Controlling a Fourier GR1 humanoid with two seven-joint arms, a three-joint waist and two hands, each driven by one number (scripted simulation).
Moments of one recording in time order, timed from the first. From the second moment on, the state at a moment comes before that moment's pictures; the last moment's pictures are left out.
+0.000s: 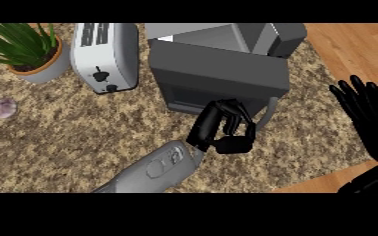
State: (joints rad) left arm -0.72 0.00 -0.92 -0.99 0.50 0.57 -0.29; right arm -0.03 -0.45 -0.10 -1.58 -0.42 0.57 -0.46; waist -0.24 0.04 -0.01
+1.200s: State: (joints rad) left arm -0.88 0.00 -0.75 -0.85 0.81 0.60 -0.47; right arm -0.11 -0.53 -0.12 -1.66 -0.61 0.62 -0.32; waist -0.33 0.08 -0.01
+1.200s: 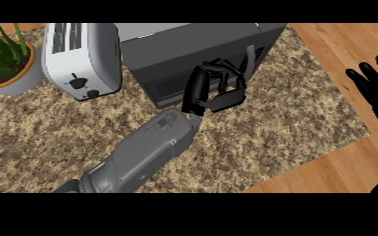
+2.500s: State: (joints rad) left arm -0.89 0.00 -0.78 -0.80 0.92 0.60 -0.67; right arm -0.17 -0.61 -0.15 -1.69 -0.75 0.61 -0.22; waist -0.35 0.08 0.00
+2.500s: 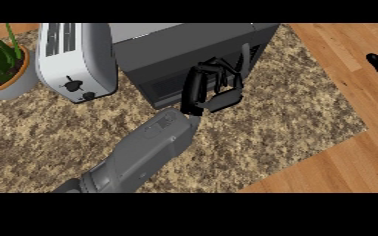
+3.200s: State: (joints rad) left arm -0.90 0.00 -0.80 -0.79 0.97 0.60 -0.72; right arm -0.19 -0.64 -0.14 -1.70 -0.84 0.65 -0.18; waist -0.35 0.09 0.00
